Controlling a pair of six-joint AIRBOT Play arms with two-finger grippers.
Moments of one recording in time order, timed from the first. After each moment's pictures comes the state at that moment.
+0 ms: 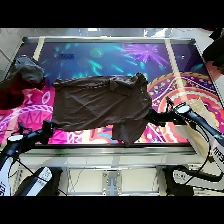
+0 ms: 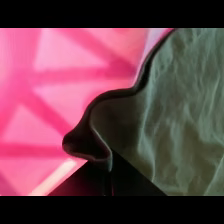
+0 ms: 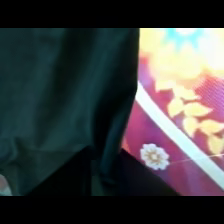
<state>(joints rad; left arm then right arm) 0.56 -0.96 0.24 0.60 -0.67 -1.35 -0.08 -1.34 0.65 -0.77 0.83 1.35</state>
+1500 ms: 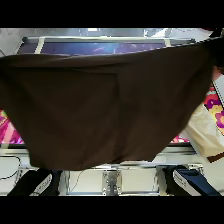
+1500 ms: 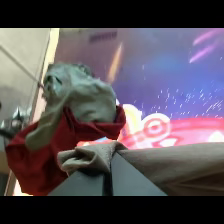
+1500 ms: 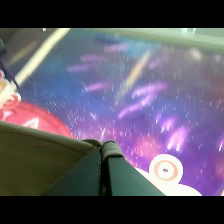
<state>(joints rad) -0.15 -0.90 1.55 1.98 -1.21 -1.48 -0.04 -1.02 1.81 -1.13 1.36 1.36</state>
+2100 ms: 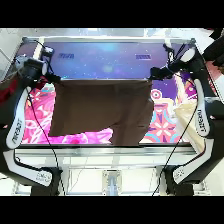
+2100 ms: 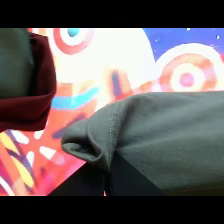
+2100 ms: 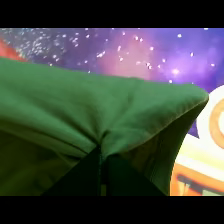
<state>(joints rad) -0.05 -1.66 1.56 1.96 -0.97 -1.54 -0.04 -1.81 1.82 -1.11 1.26 1.36</state>
